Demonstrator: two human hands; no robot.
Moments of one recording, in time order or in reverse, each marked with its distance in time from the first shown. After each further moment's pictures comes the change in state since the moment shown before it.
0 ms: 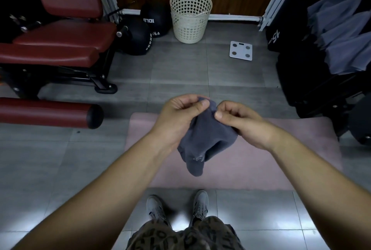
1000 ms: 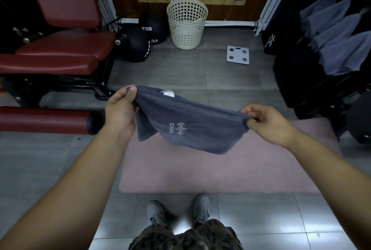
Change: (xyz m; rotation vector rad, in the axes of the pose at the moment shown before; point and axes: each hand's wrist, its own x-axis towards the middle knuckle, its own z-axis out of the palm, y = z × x) left_hand 0.033 0.011 -0.100 -0.147 0.608 0.075; right_hand -0.017 0.049 -0.077 -0.419 0.277 0.032
